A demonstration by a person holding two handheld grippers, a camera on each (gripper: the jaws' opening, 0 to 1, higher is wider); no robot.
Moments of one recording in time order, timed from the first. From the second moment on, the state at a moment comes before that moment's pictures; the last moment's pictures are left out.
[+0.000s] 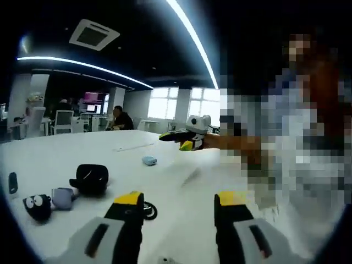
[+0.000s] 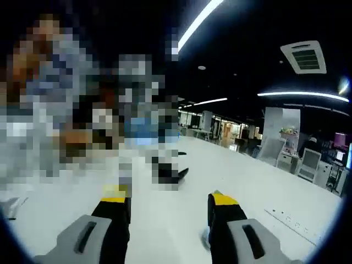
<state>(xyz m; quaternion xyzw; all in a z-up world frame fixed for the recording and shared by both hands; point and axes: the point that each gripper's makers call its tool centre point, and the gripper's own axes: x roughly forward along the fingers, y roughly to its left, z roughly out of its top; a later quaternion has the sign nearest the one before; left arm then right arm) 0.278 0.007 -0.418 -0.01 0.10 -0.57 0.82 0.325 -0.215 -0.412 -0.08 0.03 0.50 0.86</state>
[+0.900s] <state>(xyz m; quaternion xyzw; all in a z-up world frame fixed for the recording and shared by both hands) 0.252 0.061 -0.399 0.01 0.08 -0.46 0.89 0.190 -0.172 -0.383 -0.03 0.00 0.47 0.88</state>
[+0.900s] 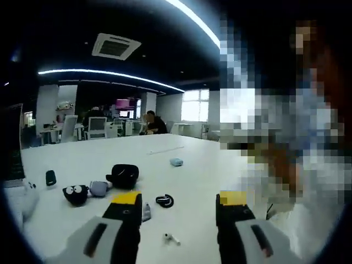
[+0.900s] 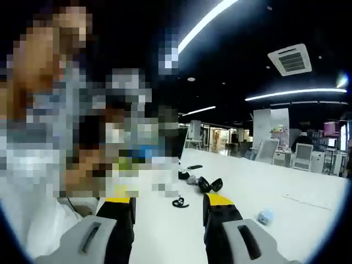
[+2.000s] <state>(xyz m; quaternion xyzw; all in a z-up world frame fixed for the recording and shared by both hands) 0.332 0.092 -0.355 0.10 0.07 -0.45 0.88 0.200 -0.193 -0.394 -0.04 0.03 0.44 0.90</state>
